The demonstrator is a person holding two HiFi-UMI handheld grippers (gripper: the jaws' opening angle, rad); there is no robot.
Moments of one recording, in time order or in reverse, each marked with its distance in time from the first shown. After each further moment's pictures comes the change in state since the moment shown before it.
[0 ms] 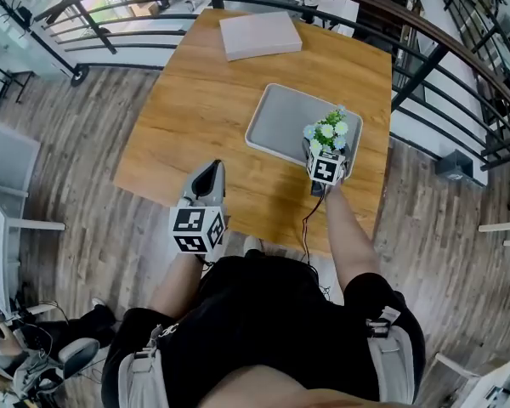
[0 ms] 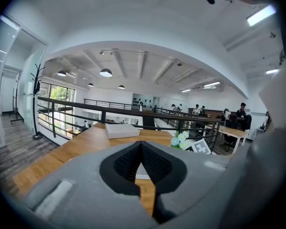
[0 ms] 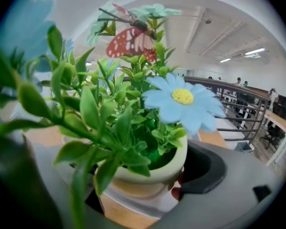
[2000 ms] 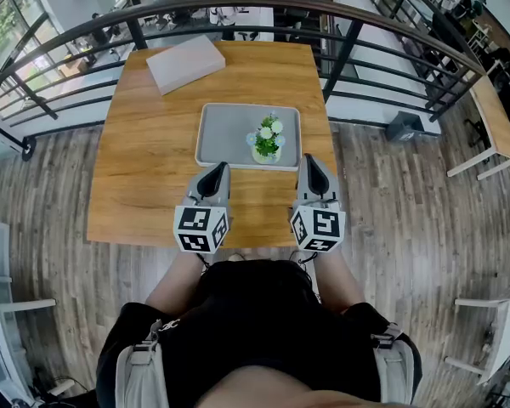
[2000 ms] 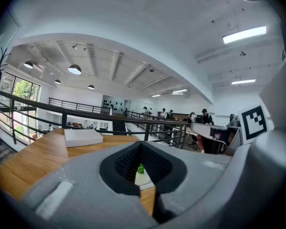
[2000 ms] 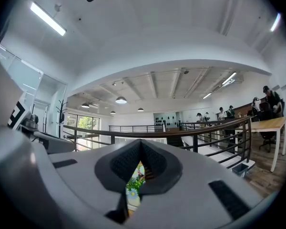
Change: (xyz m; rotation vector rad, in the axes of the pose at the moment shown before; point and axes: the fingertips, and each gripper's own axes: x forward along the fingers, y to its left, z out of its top) left arm 0.030 -0.115 0.021 0.071 -0.048 -0.387; right arm -0.307 0.003 0.111 0.059 -0.589 -0.091
